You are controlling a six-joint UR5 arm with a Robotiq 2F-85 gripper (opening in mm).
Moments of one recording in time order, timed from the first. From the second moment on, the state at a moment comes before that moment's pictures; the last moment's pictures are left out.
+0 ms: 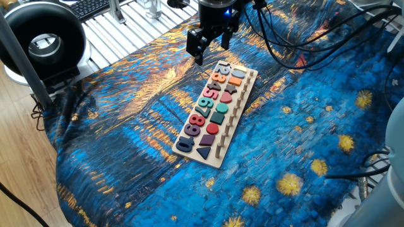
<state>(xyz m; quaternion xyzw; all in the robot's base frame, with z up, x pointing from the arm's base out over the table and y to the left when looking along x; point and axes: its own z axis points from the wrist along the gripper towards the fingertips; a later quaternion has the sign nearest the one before) 0.544 0.002 0.190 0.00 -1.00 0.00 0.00</state>
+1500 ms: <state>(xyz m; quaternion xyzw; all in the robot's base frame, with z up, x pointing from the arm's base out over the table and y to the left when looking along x) 0.558 -0.005 0.183 0.09 -1.00 0.01 -0.04</state>
